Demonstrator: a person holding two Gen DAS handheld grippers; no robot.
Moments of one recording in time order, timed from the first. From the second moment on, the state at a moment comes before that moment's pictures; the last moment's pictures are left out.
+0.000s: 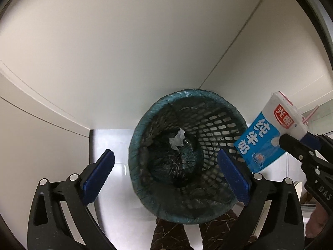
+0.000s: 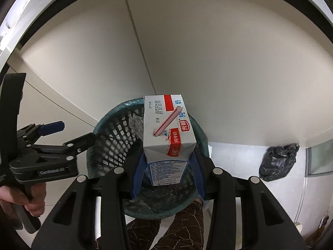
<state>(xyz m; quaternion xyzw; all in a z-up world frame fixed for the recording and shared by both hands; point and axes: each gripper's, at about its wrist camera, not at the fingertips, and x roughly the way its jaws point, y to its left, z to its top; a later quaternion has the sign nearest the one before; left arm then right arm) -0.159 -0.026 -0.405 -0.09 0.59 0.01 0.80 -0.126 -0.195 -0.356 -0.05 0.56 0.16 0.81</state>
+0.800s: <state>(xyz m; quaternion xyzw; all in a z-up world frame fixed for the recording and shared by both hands) -0.165 -0.004 -0.330 -0.11 0.57 0.04 0.81 -0.134 -0.217 -0.310 -0.01 0.54 0.13 0.83</state>
